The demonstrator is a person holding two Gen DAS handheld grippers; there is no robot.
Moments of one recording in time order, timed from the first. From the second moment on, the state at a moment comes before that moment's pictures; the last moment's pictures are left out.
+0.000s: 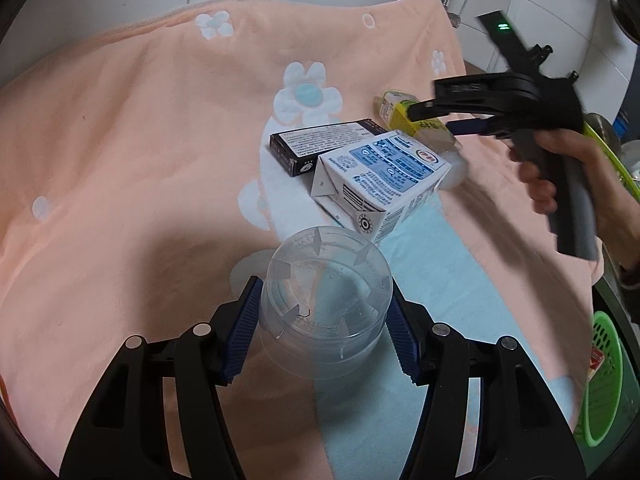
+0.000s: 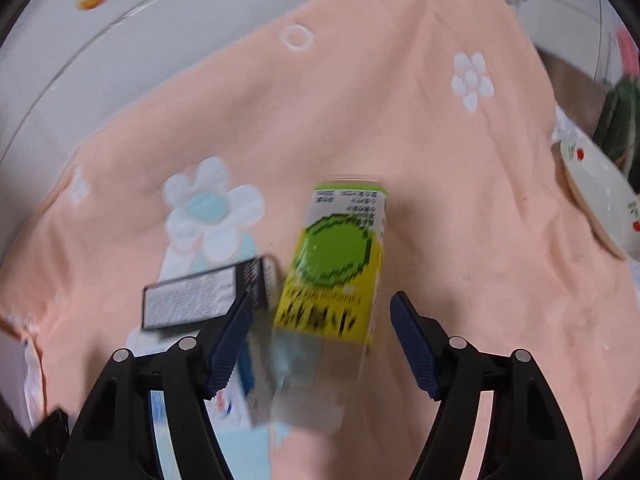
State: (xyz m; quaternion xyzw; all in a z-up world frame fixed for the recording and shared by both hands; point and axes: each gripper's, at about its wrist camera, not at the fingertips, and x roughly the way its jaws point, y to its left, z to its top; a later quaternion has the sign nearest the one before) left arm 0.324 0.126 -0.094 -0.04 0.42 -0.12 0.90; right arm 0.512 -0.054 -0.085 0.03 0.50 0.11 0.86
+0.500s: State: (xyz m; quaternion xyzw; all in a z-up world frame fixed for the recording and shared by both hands) left arm 0.316 0.124 -0.092 -0.05 0.41 -0.12 0.90; right arm 0.529 -0.048 -0.111 0.02 0.54 0.09 0.84
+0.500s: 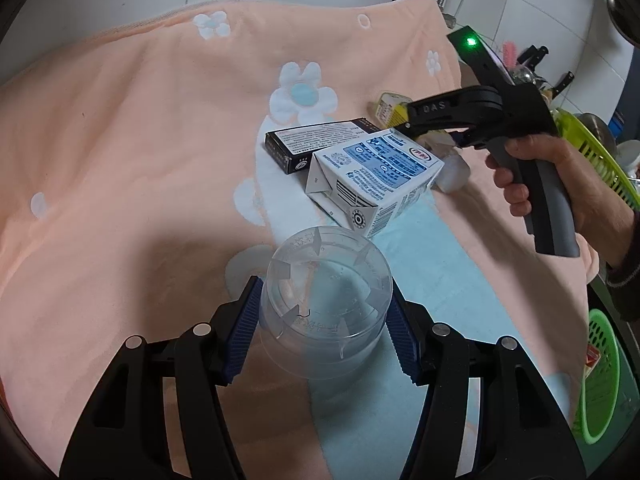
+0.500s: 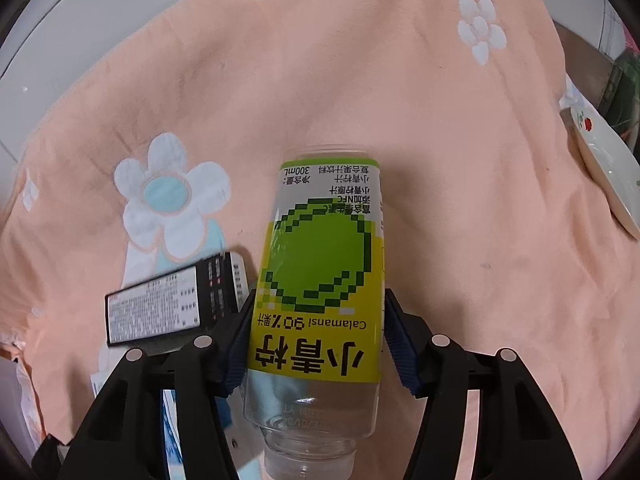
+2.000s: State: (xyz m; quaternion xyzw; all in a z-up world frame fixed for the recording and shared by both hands) left arm 0.154 -0.135 -0.059 0.01 0.40 -0.35 0.84; right arm 0.088 -0.359 -0.106 0.09 0.52 0.01 0.85
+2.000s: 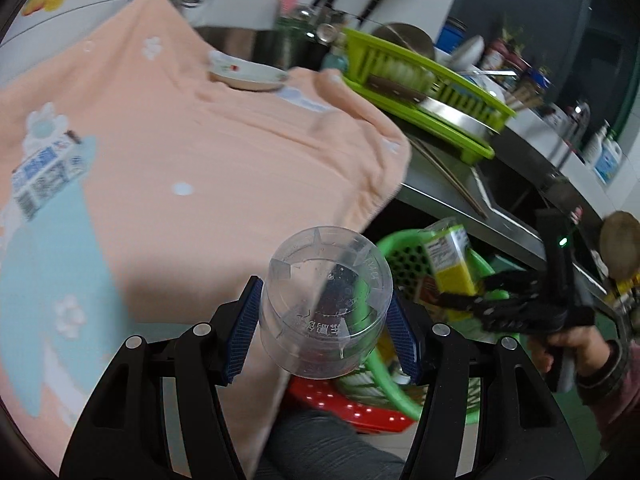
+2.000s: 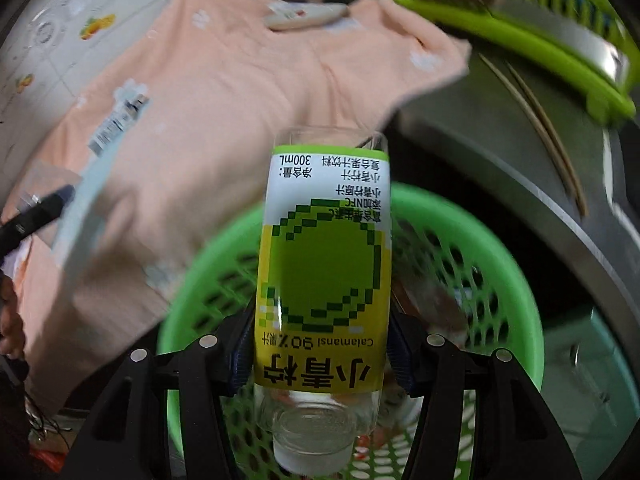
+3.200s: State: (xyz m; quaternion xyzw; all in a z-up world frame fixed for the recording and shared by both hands) left arm 0.128 -0.211 -0.105 0.07 0.45 -0.40 0.80; right arm 0.058 -0.368 -0.116 0.12 0.53 0.03 0.84
